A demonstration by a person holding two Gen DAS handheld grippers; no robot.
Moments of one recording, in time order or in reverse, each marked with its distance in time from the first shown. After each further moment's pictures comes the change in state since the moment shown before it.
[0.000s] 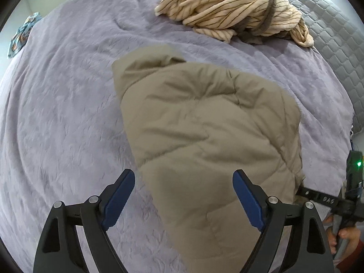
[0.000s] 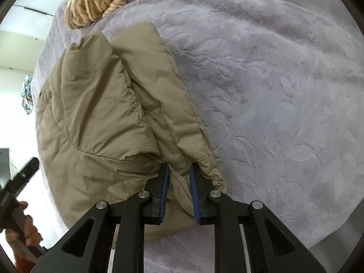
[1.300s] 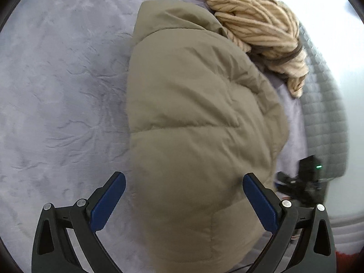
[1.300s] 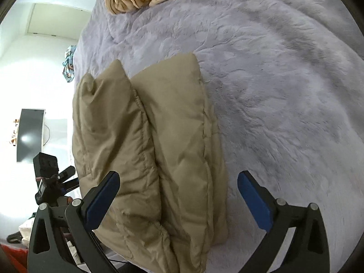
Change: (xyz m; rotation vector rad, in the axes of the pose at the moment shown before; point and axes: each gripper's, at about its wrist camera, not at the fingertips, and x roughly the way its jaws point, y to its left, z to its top) left arm 0.055 0.091 -0.031 -0.433 0.077 -0.471; right arm 0.030 0.011 0.093 -0.231 0.143 0.277
